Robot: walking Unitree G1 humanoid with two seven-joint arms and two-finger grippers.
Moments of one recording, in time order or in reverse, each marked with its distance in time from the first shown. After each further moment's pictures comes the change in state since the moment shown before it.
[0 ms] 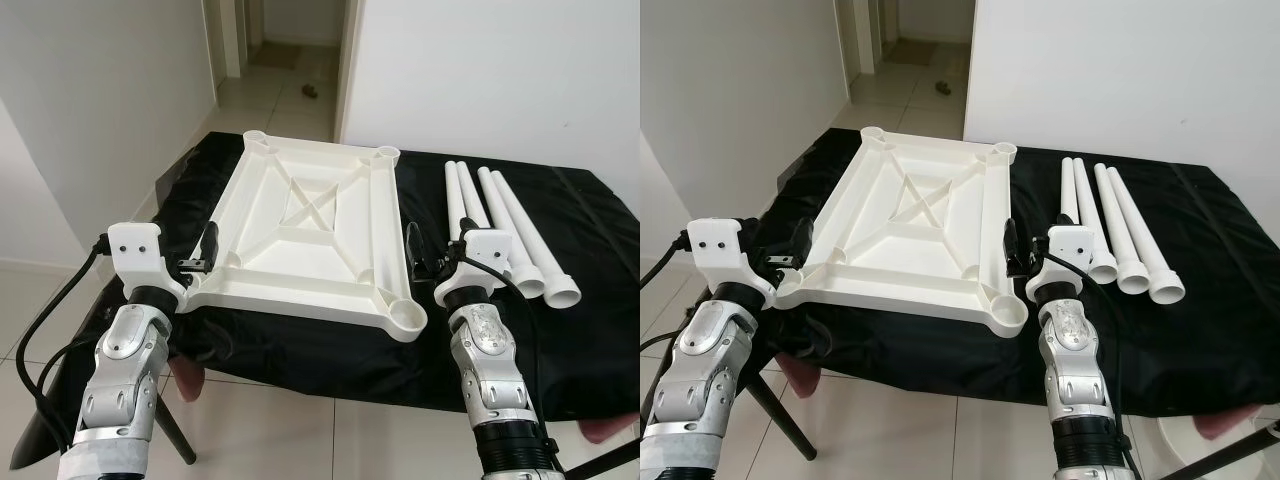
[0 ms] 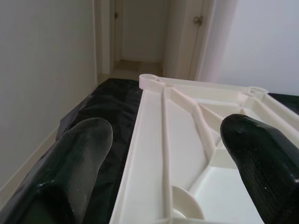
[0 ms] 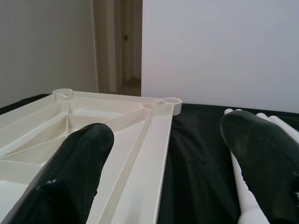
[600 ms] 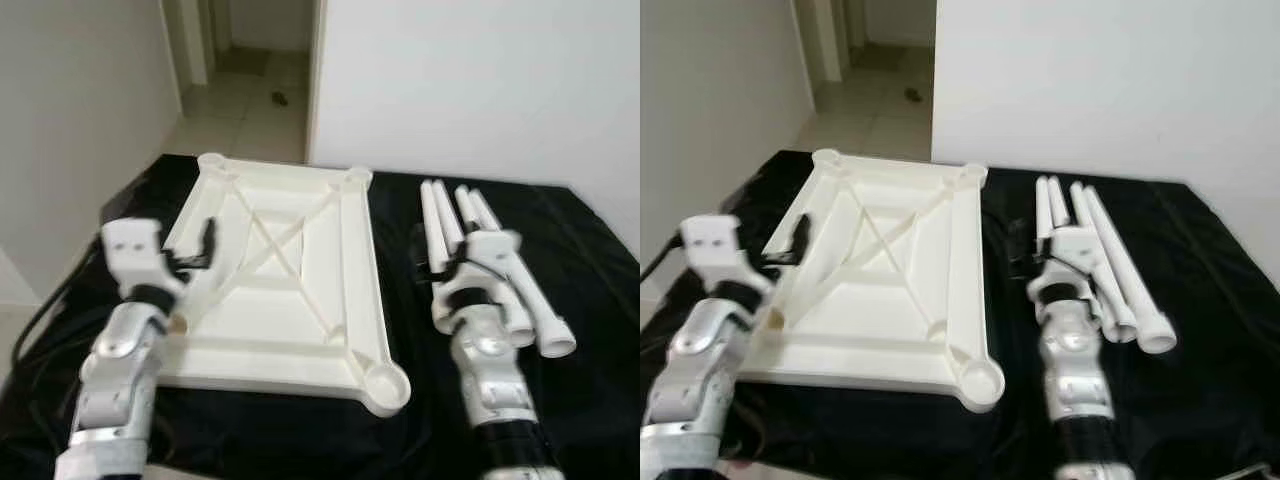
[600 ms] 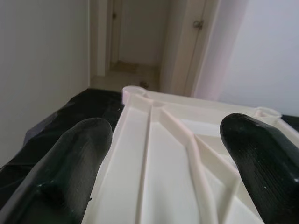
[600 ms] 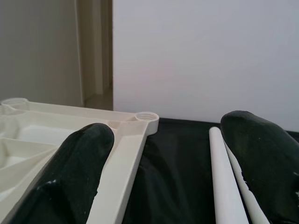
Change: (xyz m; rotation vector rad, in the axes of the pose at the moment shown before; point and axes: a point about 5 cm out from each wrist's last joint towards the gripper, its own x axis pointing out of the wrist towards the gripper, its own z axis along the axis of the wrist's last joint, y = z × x) left arm 0.001 0.006 0.005 -0.028 -0.019 0.050; right arm 0.005 0.009 0.003 0.002 -0.015 0.032
